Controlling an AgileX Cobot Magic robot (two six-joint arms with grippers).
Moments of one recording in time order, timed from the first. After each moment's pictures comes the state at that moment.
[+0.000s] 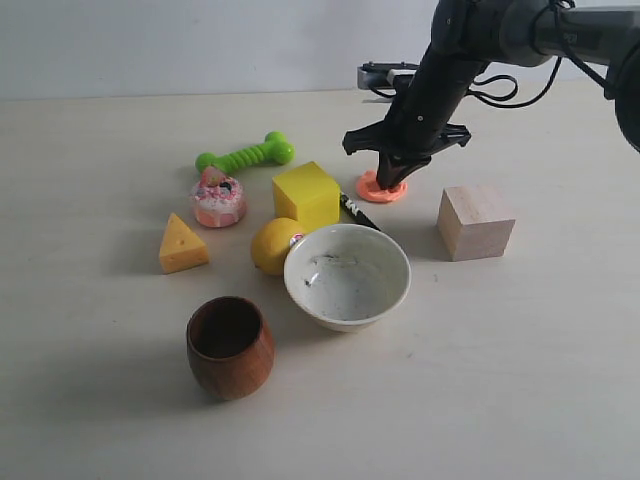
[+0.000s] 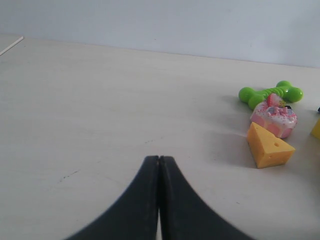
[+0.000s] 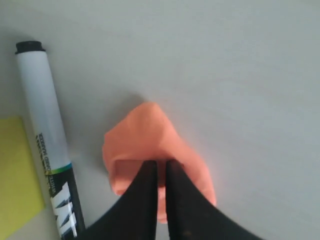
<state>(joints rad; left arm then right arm) -0.03 0.01 0.00 0.08 0.37 -0.16 0.29 2.44 -1.98 0.27 1.03 -0.14</state>
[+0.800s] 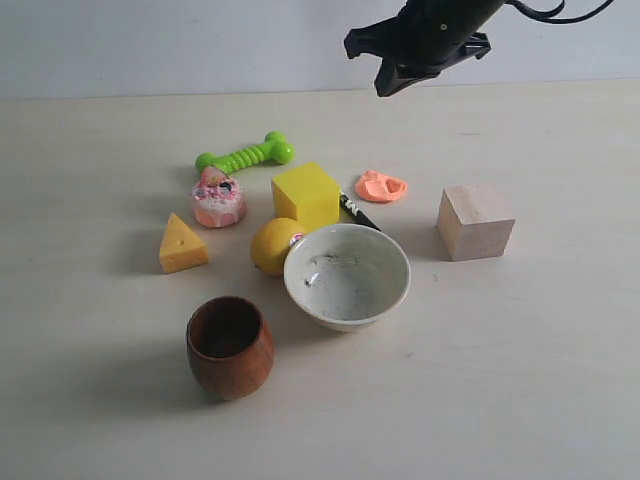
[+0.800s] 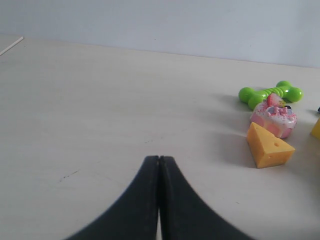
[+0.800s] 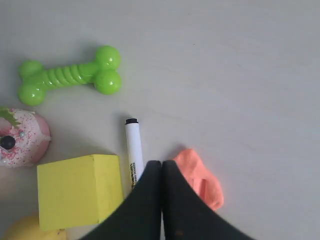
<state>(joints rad) -0.03 0.01 0.00 0.08 0.37 -0.16 0.29 2.11 -1.78 0.36 0.83 -0.21</state>
